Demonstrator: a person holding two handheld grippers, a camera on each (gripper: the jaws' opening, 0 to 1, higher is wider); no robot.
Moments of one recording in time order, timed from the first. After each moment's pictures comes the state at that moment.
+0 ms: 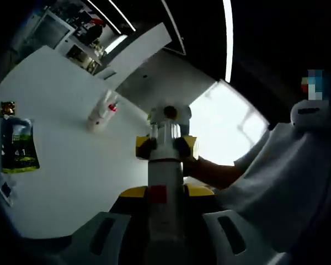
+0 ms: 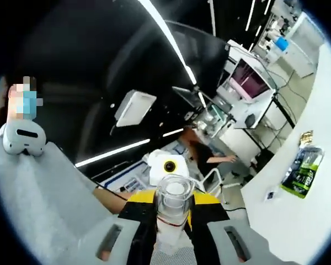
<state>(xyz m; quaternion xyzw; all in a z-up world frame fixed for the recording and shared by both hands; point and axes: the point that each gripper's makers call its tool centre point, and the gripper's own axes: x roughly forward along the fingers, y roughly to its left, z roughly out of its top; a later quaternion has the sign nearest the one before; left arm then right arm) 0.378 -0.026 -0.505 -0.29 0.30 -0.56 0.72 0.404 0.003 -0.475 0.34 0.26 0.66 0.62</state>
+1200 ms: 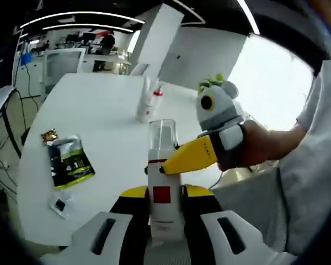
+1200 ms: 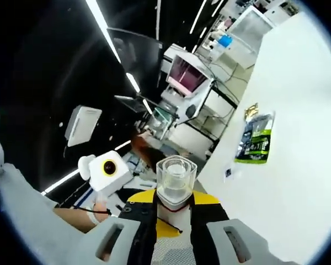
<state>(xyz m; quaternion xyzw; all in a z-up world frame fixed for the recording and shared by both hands) 0.400 -0.019 -0.565 -0.09 0.33 -0.46 0.82 0.414 0.000 -0.546 0.34 0.34 0.52 0.71</state>
